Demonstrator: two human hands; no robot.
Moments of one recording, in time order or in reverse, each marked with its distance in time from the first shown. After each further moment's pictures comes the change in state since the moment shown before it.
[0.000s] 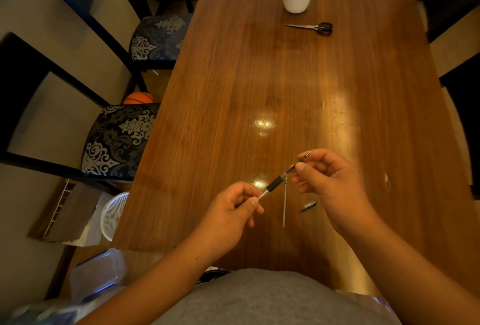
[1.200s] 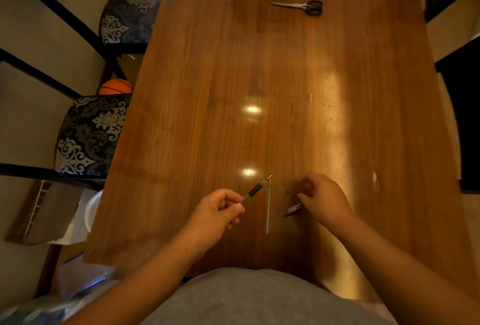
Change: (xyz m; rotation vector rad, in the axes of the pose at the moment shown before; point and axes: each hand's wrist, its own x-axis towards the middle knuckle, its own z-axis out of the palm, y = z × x) left_hand 0.064 -0.042 0.007 -0.035 -0.014 -0.248; right_hand 0.065 0.126 -0.083 -1.024 -0.050 0.227
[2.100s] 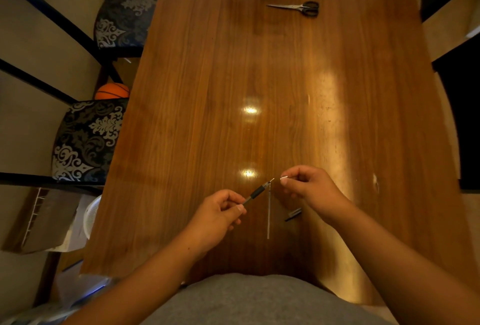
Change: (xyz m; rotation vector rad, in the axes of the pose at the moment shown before) left_hand 0.014 0.002 -0.003 0.039 -0.027 0.024; right_hand -0.002 -0.052 -0.028 0.780 -0.236 0.020
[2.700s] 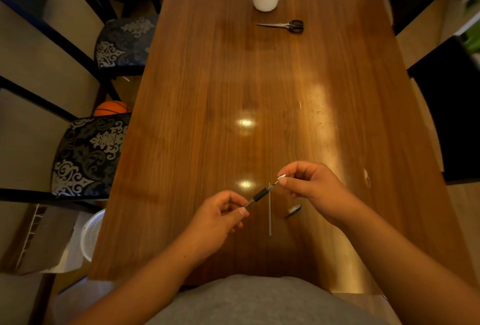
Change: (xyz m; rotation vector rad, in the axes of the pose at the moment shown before) left_hand -0.036 0.013 -0.007 0.003 -0.056 0.130; right_hand -0.050 -0.037 0.015 0.084 -0.083 -0.185
